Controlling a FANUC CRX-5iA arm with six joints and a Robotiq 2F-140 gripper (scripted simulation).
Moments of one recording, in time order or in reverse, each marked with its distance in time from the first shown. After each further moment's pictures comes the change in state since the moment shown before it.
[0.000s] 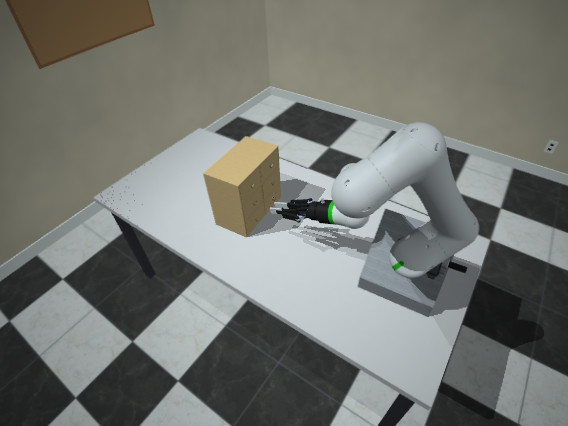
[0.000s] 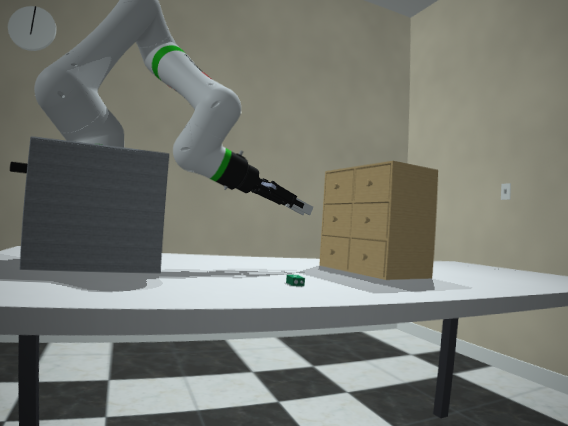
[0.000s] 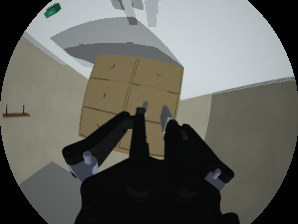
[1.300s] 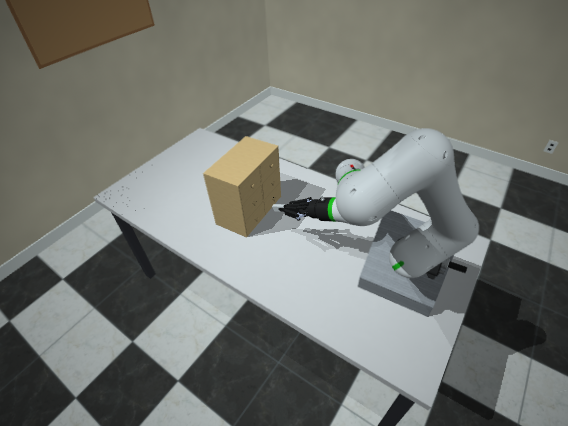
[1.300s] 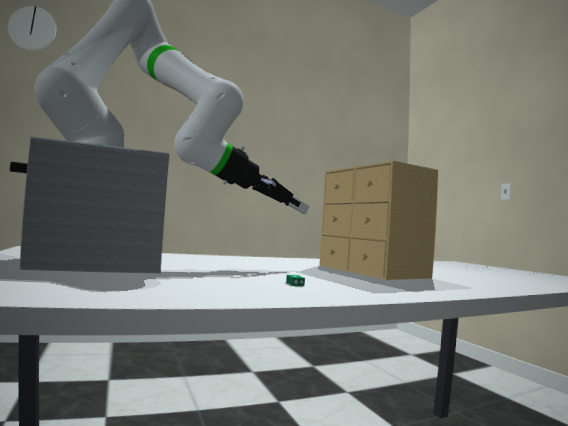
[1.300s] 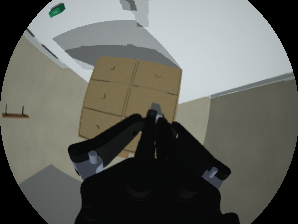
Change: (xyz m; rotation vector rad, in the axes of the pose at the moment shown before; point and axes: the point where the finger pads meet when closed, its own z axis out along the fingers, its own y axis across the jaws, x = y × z) arm -0.002 0.001 -0.005 -0.002 0.049 0.000
